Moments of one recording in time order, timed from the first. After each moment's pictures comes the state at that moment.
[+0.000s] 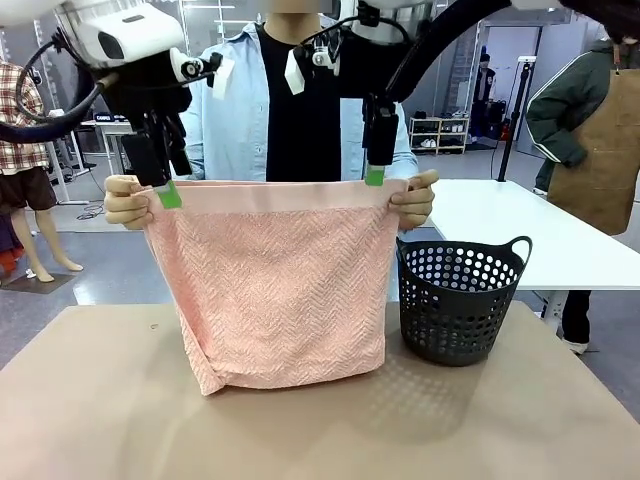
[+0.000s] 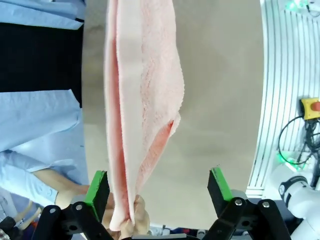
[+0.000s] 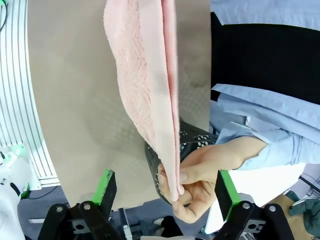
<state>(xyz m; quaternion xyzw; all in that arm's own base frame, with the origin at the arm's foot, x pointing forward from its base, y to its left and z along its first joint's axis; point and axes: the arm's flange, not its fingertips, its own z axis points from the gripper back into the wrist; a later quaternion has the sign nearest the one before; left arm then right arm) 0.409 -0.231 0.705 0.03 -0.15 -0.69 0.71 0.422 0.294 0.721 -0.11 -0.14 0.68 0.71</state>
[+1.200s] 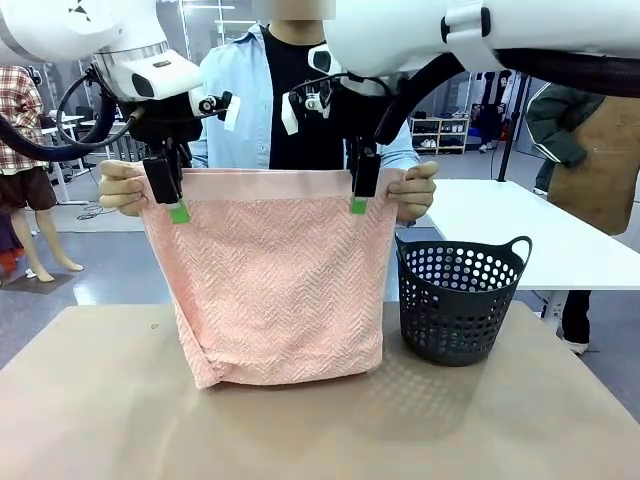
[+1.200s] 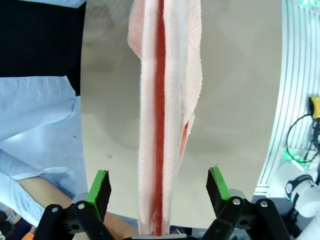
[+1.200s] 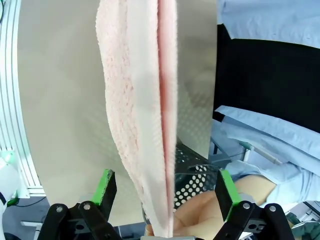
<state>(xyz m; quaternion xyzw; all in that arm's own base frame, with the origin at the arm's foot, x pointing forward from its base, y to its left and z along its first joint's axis) 0.469 -0.228 0.661 0.03 -0.11 -0.68 0.73 0.473 0.303 0.660 -0.08 -0.14 0.70 0.69</state>
